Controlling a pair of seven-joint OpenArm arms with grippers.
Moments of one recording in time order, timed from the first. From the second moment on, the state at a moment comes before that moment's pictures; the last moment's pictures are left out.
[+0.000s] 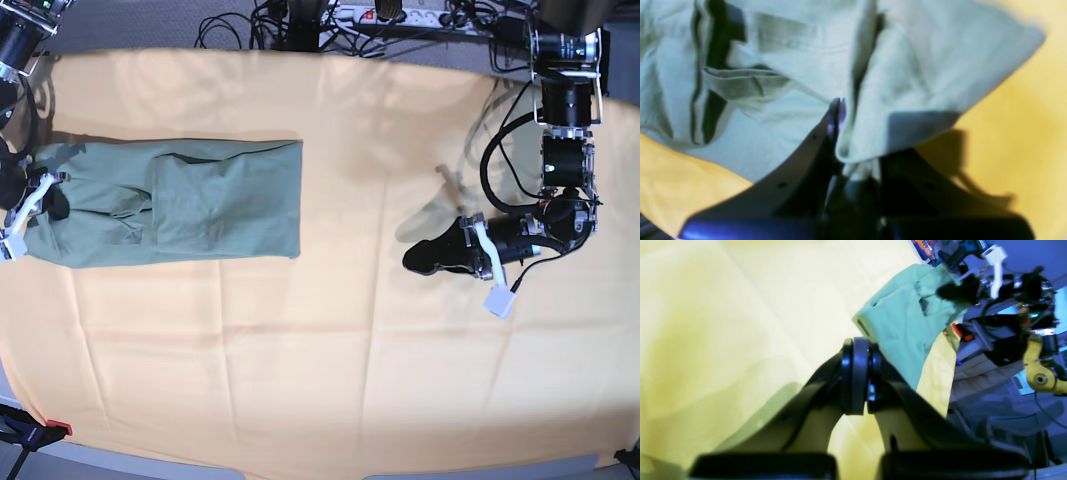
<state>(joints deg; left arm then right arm) -15.6 -24.7 -0.7 70.9 -82.9 -43.7 69.4 -0.2 28.3 34.4 91.2 43.6 41.8 -74.4</state>
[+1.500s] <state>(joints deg) -15.4 -24.7 -0.7 71.0 -82.1 -43.7 70.7 -4.3 6.4 -5.1 121.5 33.7 41.8 -59.5</state>
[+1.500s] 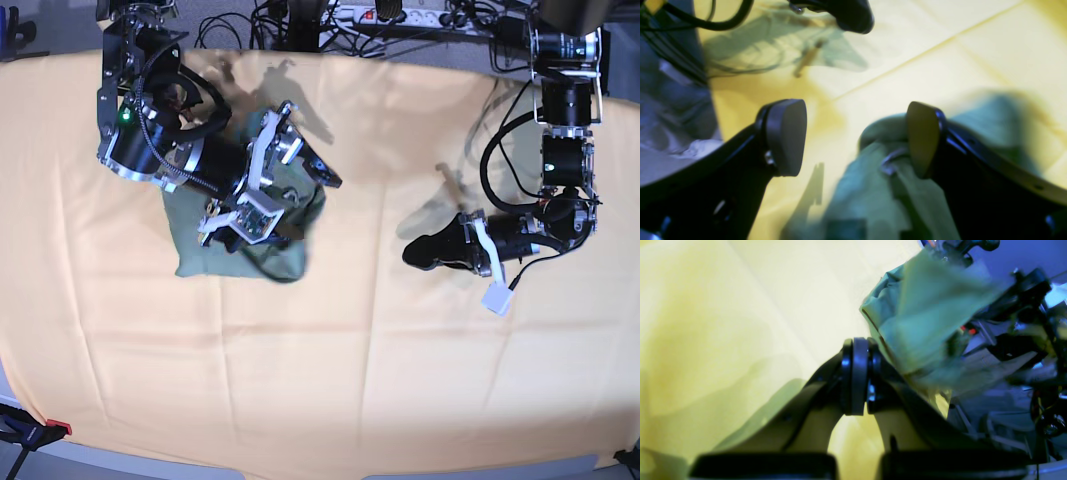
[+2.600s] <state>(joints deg) -17.8 -25.0 38.2 96.8 -71.2 -43.9 66.8 14.5 20.7 5.2 91.5 28.6 41.8 -50.0</state>
